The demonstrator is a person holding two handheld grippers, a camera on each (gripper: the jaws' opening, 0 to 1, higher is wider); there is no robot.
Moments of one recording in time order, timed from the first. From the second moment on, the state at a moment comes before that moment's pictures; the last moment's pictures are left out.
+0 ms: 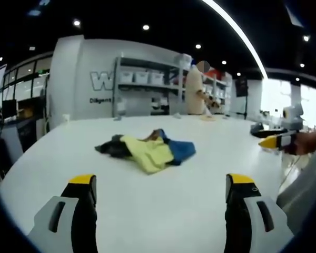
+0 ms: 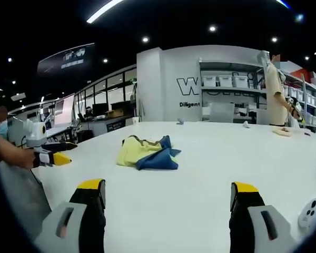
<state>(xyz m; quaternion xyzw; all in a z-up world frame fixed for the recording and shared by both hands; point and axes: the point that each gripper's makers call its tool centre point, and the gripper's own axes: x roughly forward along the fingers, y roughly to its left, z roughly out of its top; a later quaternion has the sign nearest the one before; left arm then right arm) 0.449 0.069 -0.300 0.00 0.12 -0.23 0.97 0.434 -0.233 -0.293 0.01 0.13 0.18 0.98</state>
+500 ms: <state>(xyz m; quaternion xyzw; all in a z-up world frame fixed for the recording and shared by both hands) 0.452 0.071 -0.301 0.00 0.11 -0.24 0.97 0.497 -0.201 -0.298 -0.02 0.14 0.20 0.97</state>
